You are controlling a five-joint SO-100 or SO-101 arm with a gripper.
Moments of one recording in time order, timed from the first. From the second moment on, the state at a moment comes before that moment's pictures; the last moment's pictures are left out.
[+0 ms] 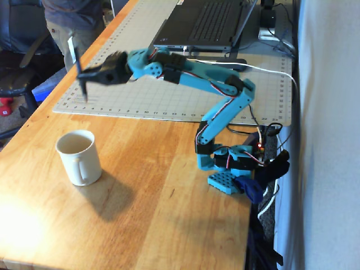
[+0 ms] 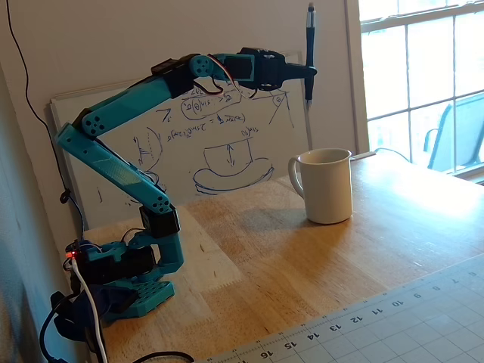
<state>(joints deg) 0.2 128.0 116.7 22.6 88.9</state>
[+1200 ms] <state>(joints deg) -4.0 112.9 116.7 22.3 88.9</state>
